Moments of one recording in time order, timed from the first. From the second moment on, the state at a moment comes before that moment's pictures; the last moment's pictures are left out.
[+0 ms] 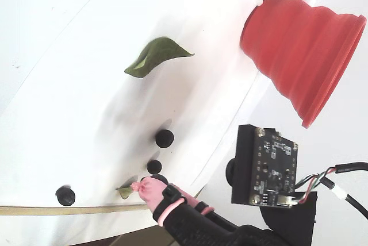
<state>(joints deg) -14.3 135.6 147.0 25.6 -75.8</state>
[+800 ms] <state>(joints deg) -1.8 146.0 147.0 35.0 -82.8</state>
